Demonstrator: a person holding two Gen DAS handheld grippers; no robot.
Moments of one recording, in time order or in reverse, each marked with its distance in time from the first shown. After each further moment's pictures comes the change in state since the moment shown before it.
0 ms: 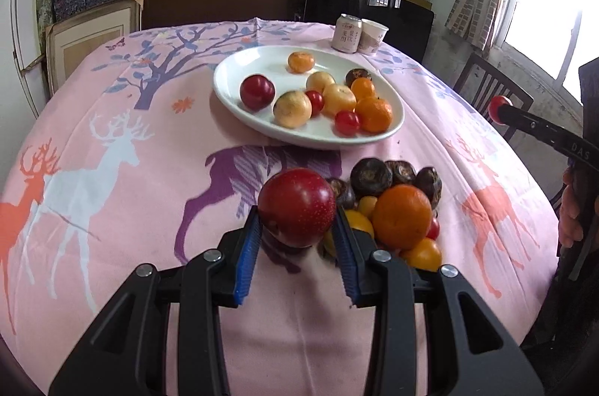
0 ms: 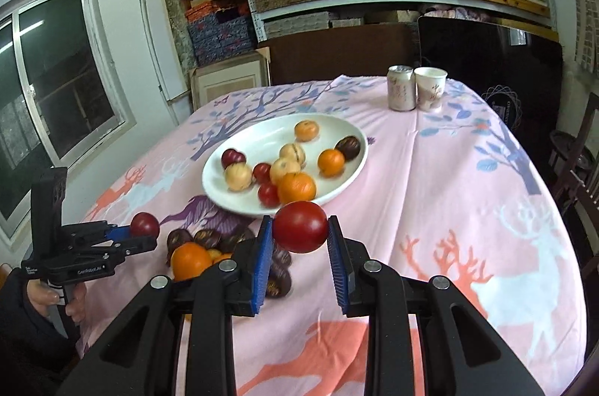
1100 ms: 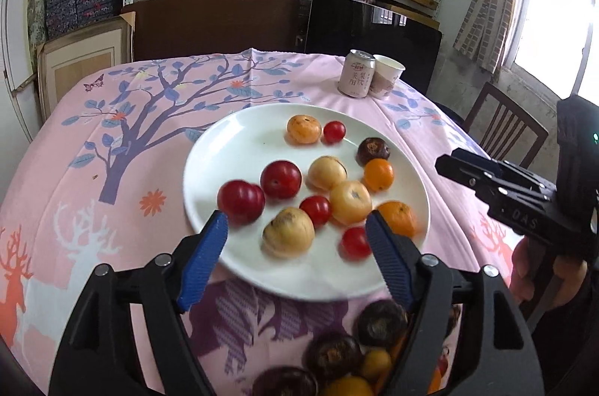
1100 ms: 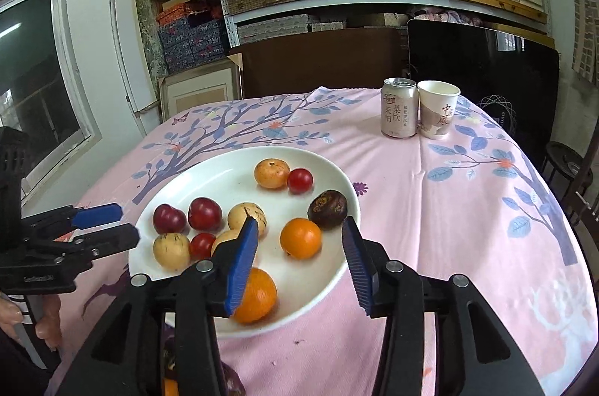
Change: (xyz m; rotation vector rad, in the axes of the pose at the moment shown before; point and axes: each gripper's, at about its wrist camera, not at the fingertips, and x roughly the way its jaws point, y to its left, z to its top) left arm 0.063 -0.004 0.090 0.003 -0.054 0.008; right arm 0.113 -0.022 0.052 0.008 -0.017 -0.081
